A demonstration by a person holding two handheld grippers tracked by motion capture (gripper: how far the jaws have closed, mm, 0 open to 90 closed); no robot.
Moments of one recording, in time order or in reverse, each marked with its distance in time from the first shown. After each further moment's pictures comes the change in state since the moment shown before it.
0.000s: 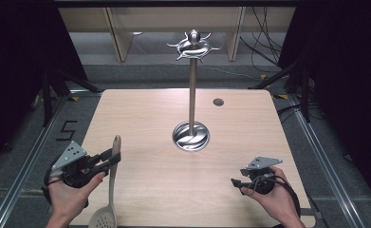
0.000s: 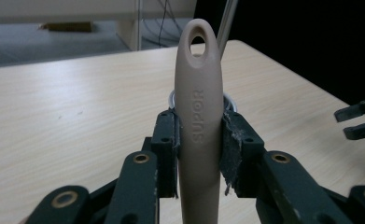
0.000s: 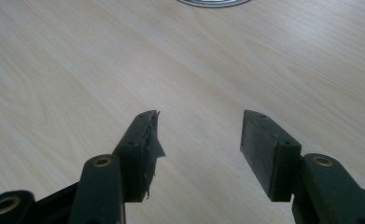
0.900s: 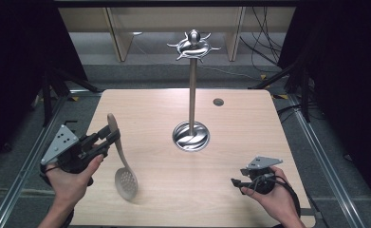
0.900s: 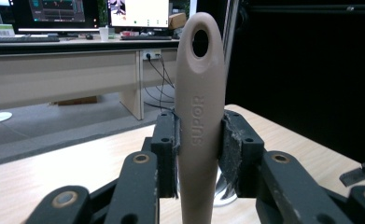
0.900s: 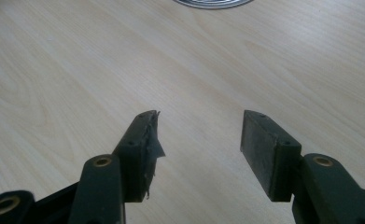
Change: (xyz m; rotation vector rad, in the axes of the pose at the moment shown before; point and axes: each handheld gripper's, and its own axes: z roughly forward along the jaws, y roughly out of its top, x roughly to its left) left arm -0.004 0.045 0.002 -0.267 -0.016 0.105; right arm -0.001 0.000 0.000 -0.010 -0.006 -0.012
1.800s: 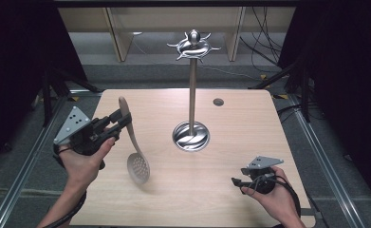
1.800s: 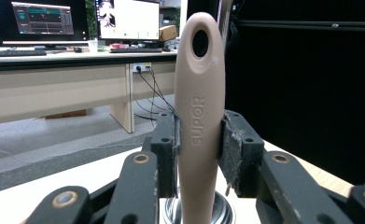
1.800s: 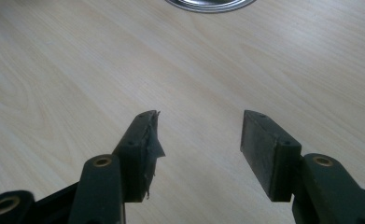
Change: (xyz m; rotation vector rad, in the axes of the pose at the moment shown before) left arm -0.007 0.025 0.034 -0.034 -0.039 -0.004; right arm -0.001 0.000 -0.001 -0.010 -0.005 -0.003
